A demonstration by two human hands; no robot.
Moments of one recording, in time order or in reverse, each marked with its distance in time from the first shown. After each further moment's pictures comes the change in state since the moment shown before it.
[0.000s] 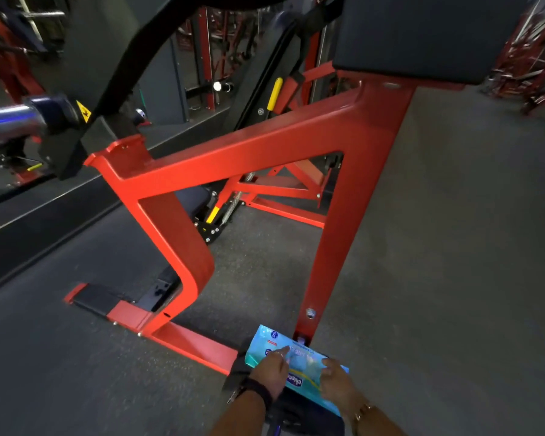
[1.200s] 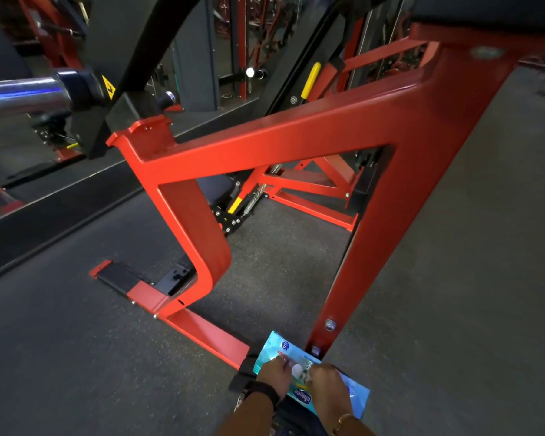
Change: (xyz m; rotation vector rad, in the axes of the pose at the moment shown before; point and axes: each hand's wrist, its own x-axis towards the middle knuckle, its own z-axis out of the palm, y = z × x) left_hand 0.033 -0.023 0.012 -0.104 0.053 -0.308; right_hand 0.042 -0.022 0.045 -0.940 0.182 -0.354
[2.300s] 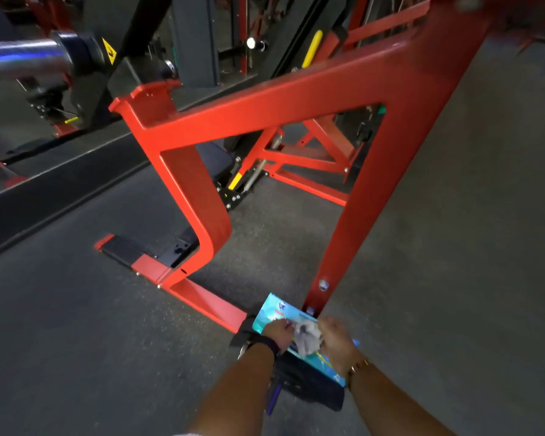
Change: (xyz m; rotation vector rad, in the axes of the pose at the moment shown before) left_hand -0.021 0.020 -0.003 0.075 -0.128 -0.009; right_hand -0.015 0.020 -0.023 1.381 -0.129 0.385
